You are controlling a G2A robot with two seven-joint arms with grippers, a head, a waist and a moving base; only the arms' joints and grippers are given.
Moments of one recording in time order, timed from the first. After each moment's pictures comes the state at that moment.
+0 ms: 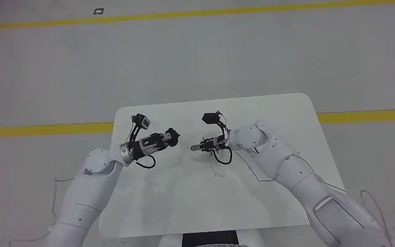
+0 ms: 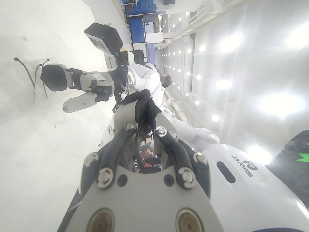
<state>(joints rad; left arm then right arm) 1.31 -1.05 -1.26 -1.37 -0.60 -0.34 -1.08 -0.89 -1.30 0.75 -1.12 -0.30 -0.06 0.93</state>
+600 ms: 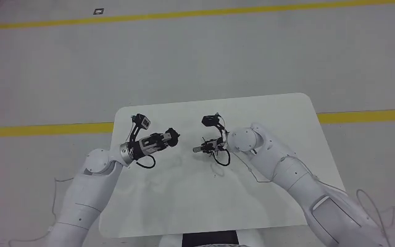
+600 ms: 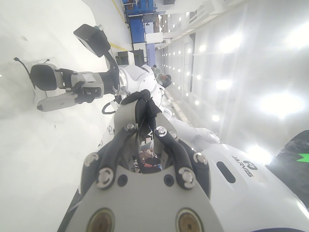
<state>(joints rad) 1.31 -1.05 -1.26 -1.37 -0.60 -0.34 -1.08 -0.88 -1.32 0.72 -1.06 -0.36 -0.08 0.88</state>
